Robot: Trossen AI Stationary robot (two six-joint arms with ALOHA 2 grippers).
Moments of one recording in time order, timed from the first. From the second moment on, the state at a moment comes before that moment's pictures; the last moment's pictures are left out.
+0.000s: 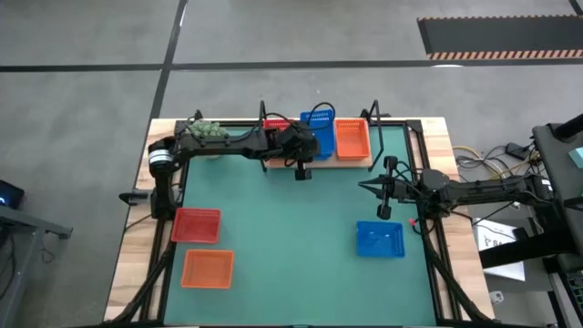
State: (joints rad) left arm 0.26 1.88 1.53 -0.31 -0.12 0.40; right arm -0.06 0.49 0.05 0.53 0.03 -0.45
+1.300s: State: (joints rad) left arm 0.28 1.92 1.53 -0.30 -0.14 0.40; right arm -0.05 0.49 0.05 0.53 0.03 -0.45
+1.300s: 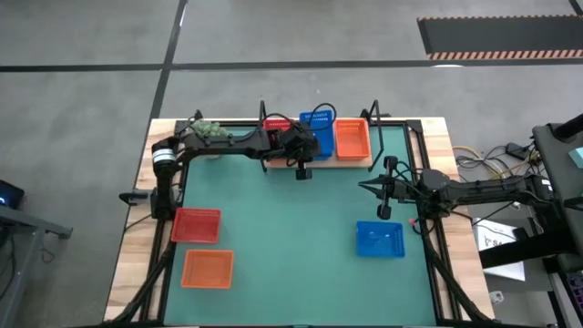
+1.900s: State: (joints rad) left arm 0.29 1.92 1.53 -0.30 -0.14 0.37; right arm -0.06 0.49 0.05 0.52 0.03 -0.45
